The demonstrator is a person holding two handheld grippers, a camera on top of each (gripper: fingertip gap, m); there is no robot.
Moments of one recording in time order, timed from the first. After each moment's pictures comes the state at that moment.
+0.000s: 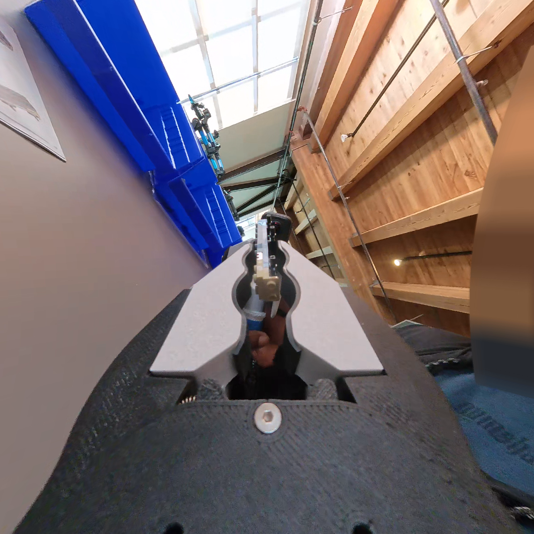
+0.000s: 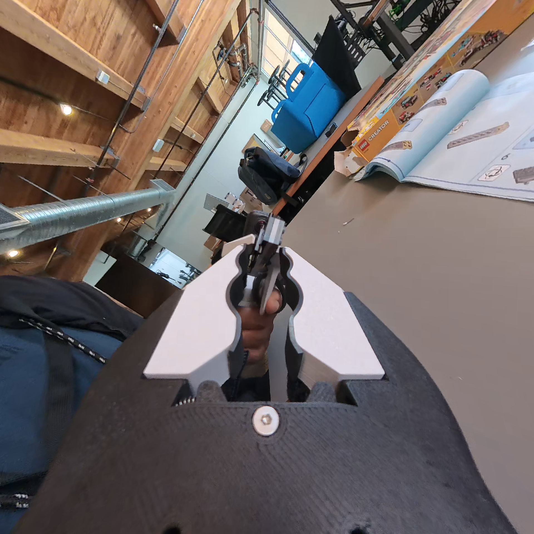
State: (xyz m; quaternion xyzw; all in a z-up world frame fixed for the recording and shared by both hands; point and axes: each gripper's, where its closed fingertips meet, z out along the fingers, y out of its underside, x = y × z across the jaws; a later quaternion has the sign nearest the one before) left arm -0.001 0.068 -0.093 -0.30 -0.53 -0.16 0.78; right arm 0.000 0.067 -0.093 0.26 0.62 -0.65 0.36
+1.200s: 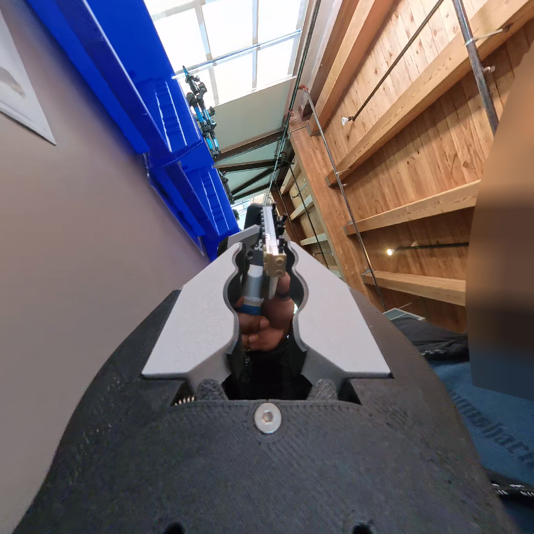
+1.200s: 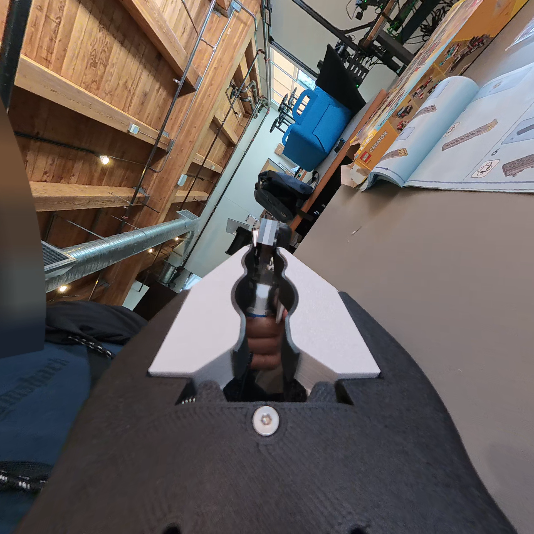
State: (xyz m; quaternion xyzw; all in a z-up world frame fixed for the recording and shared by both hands) left arm -0.003 0.071 -0.095 -0.32 -0.52 -0.19 0.77; right arm -0.018 0.079 -0.087 0.29 0.57 -0.65 0.40
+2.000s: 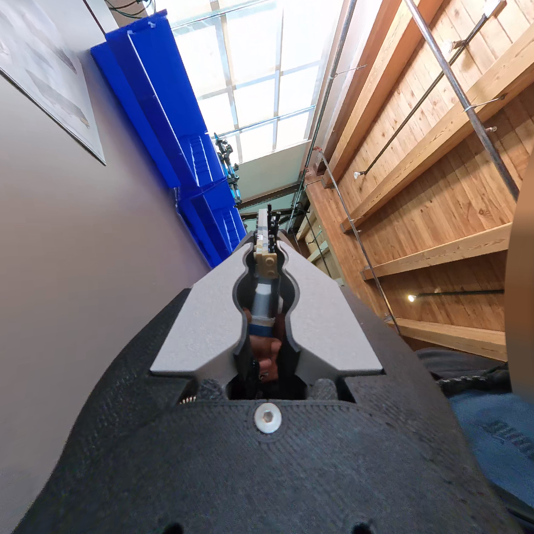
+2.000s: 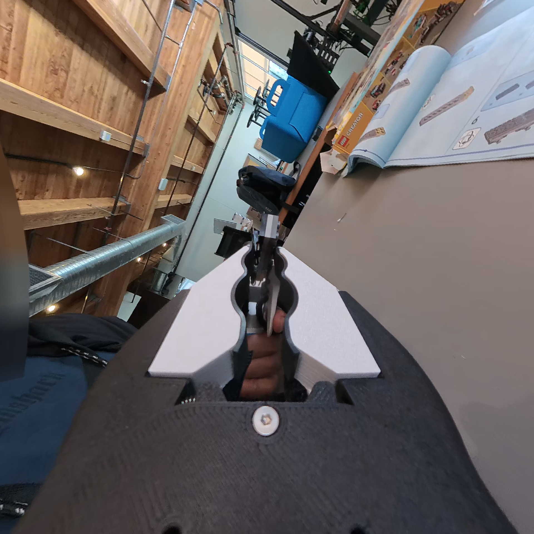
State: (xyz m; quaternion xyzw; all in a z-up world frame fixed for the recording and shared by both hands) left arm -0.004 0.064 -0.106 -0.25 -0.56 -0.12 0.78; right arm -0.016 0.064 -0.103 0.34 0.58 -0.62 0.40
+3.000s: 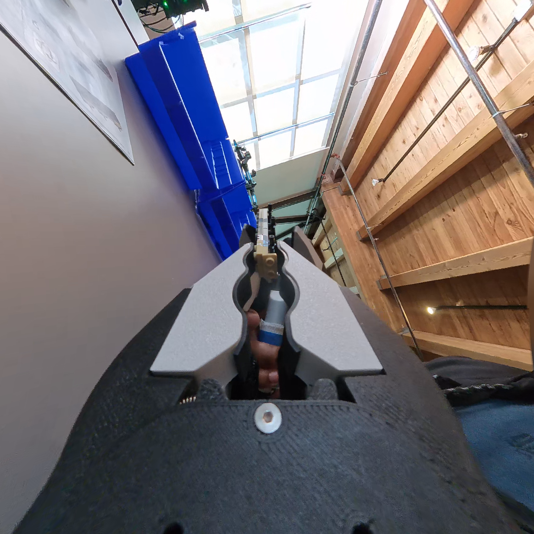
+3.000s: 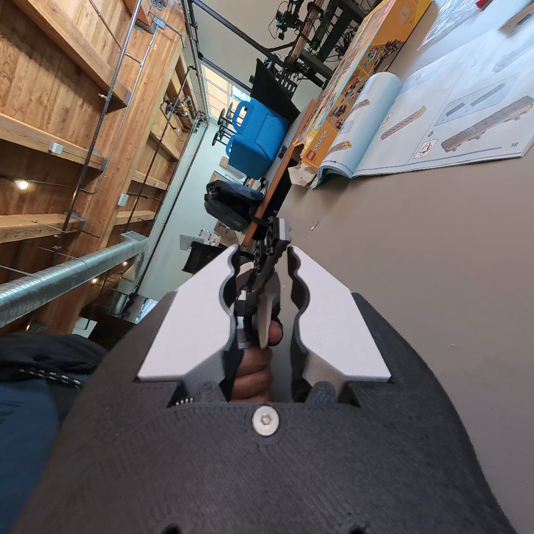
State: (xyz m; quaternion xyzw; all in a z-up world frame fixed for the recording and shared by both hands) left arm -0.005 0.062 -0.119 -0.25 -0.59 -0.10 0.76; right arm -0.019 0.058 -0.114 0.38 0.60 -0.62 0.34
